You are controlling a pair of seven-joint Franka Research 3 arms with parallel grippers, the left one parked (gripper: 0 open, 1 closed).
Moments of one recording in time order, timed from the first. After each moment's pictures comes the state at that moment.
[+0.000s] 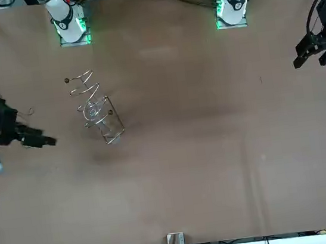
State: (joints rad) arm -0.09 0.35 0.06 -1.35 0.25 1.68 0.27
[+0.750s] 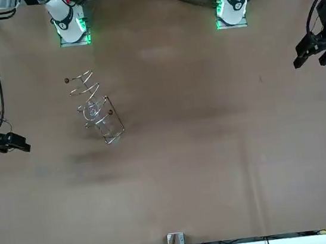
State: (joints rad) arm -0.08 0.35 0.07 -1.33 -0.07 1.69 0.03
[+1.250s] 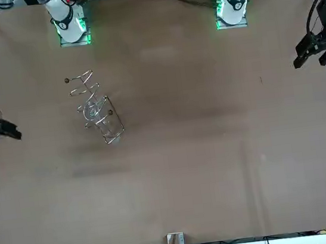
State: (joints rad) arm -0.10 0.25 0.07 -1.32 -0.06 1.55 0.03
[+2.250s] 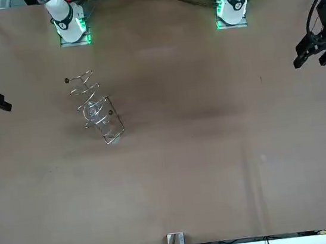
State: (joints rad) arm -0.13 0.13 0.07 -1.45 -0.03 1.50 0.04
